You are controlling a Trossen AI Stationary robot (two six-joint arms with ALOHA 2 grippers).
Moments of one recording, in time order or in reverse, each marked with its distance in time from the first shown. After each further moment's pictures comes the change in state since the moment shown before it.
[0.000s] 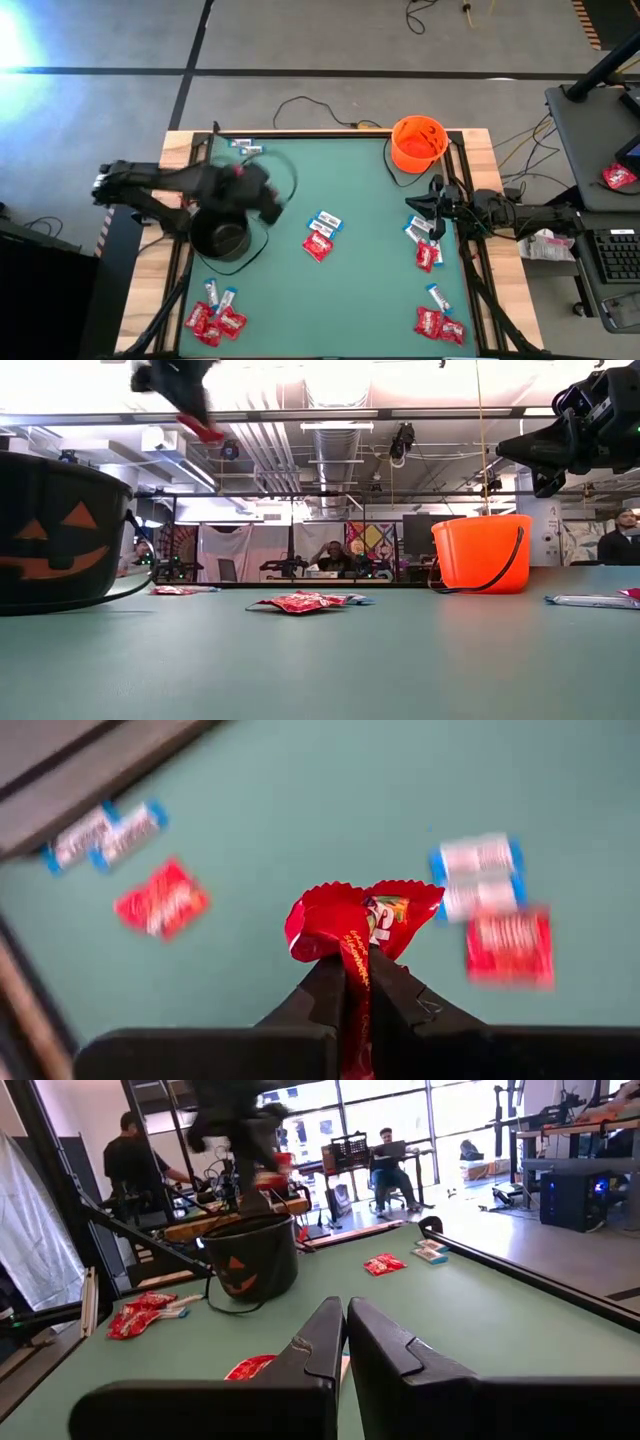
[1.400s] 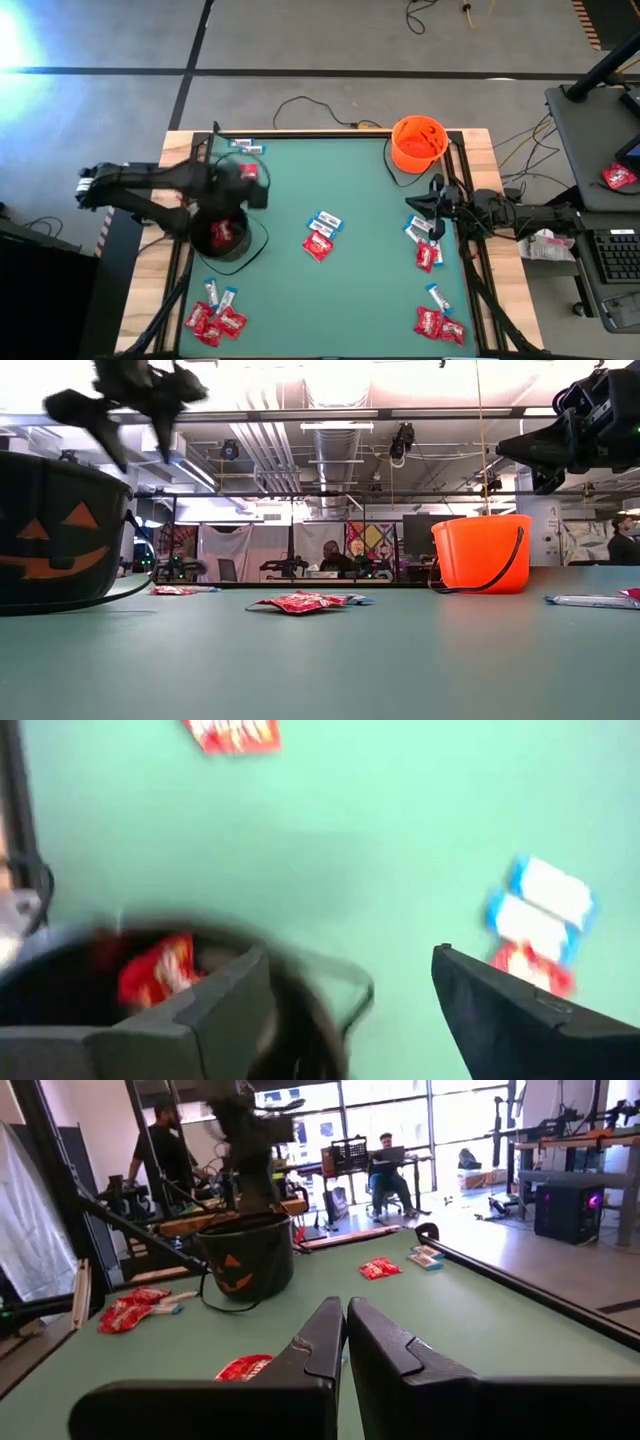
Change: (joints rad) left arm 0.182 -0.143 -0.272 0.055 0.207 -0.498; right arm 0.000 0.000 0.000 0.004 0.002 -0.042
